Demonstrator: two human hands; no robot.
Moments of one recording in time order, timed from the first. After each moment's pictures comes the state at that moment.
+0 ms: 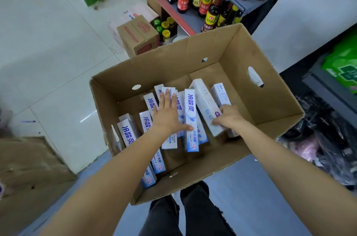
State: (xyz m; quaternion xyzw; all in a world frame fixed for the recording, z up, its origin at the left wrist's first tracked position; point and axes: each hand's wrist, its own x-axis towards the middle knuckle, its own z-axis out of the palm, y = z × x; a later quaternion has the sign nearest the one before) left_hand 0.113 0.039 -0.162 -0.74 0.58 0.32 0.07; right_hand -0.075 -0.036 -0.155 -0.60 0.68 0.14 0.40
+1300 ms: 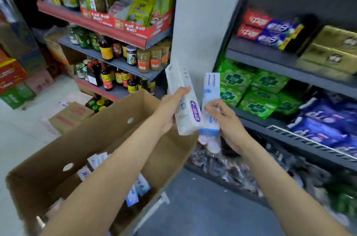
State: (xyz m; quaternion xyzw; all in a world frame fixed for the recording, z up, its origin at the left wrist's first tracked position) left_hand -0.078 -0.034 0.057 -0.47 0.39 0.68 -0.41; right_hand -0.232 0.026 0.056 -0.50 0.56 -0.45 0.48
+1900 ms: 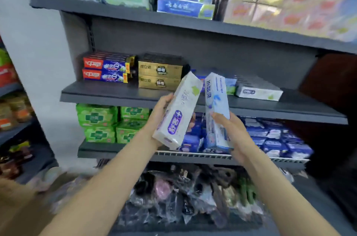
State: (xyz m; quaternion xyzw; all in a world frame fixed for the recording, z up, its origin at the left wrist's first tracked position) left_hand -0.508 0.078 0.158 -0.18 0.40 0.87 -0.23; right_hand -0.650 0.201 0.155 -0.34 0.63 -0.62 0.33
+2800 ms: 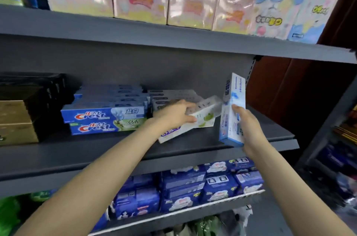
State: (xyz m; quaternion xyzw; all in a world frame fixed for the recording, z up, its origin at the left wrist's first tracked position) left_hand -0.954 0.030 0.183 -0.21 0.95 0.22 -0.10; right_hand -1.062 0.192 0.166 -0.18 0.65 -0.71 0.20
